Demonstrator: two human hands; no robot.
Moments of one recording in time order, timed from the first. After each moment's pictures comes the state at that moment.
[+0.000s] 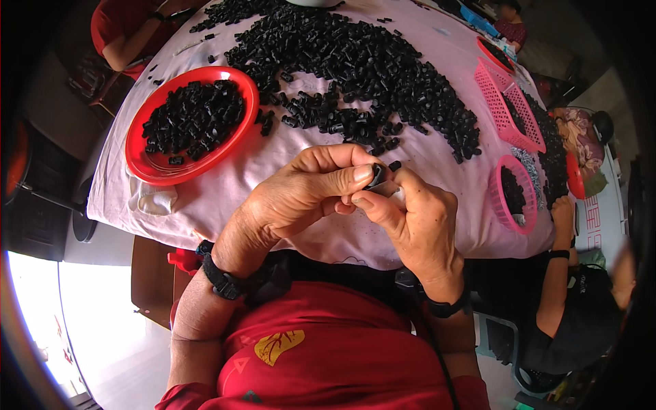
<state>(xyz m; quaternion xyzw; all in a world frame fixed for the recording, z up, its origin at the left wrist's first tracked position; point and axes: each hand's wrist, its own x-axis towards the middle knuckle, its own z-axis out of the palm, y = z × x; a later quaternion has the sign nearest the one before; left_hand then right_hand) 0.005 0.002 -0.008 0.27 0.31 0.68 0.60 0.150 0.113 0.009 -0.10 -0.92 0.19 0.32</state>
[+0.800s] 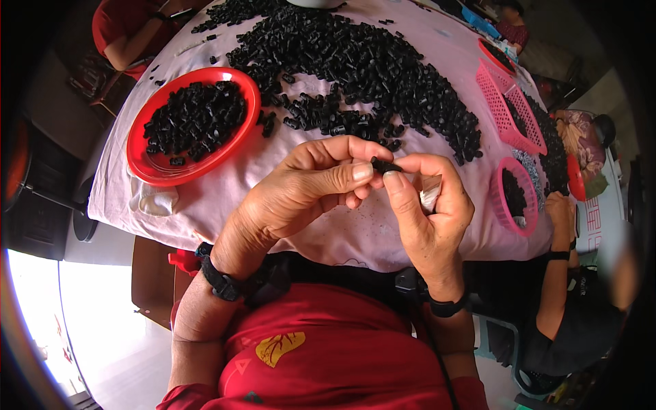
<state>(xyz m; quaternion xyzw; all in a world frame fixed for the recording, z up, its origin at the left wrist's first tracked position) 0.002 0.001 -0.003 0.30 0.31 0.70 0.57 0.149 0.111 0.014 -0.08 -0.81 0.41 0.41</state>
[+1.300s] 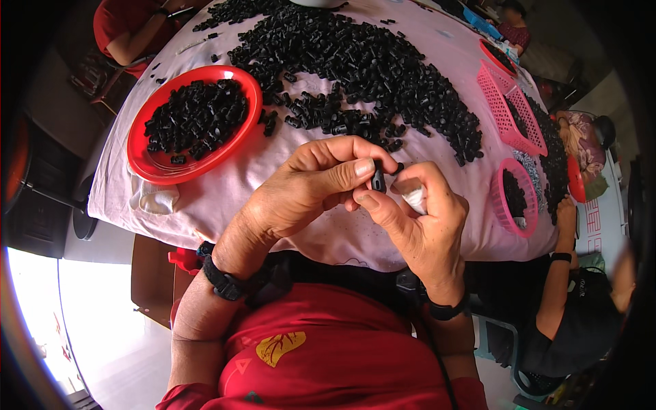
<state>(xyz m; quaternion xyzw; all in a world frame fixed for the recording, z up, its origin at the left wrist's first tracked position) 0.001 0.000 -0.003 0.36 0.32 0.68 0.55 0.153 0.108 0.015 -0.10 -0.87 0.33 0.36</state>
